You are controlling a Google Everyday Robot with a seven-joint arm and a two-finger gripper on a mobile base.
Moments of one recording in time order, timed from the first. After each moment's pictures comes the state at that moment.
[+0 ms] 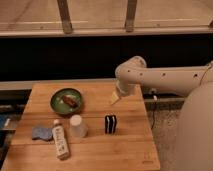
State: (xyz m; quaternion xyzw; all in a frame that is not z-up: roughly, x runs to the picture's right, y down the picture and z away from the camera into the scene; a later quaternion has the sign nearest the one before) arm 0.092 0.054 0.791 -0.23 0.11 0.51 0.82
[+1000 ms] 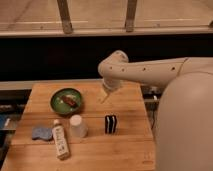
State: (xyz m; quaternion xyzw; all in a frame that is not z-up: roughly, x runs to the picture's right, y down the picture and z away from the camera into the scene) arm 0.003 0.027 0.796 -0.23 0.09 0.40 0.89
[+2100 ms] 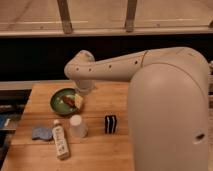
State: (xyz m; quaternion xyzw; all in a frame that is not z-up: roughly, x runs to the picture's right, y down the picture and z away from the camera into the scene) arm -0.096 0.052 0.764 -0.25 0.08 0.31 0.91
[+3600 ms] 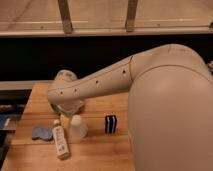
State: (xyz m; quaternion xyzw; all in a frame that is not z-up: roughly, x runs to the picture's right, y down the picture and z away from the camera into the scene) arm -0.162 0.137 0.729 -0.27 0.04 0.24 0.93
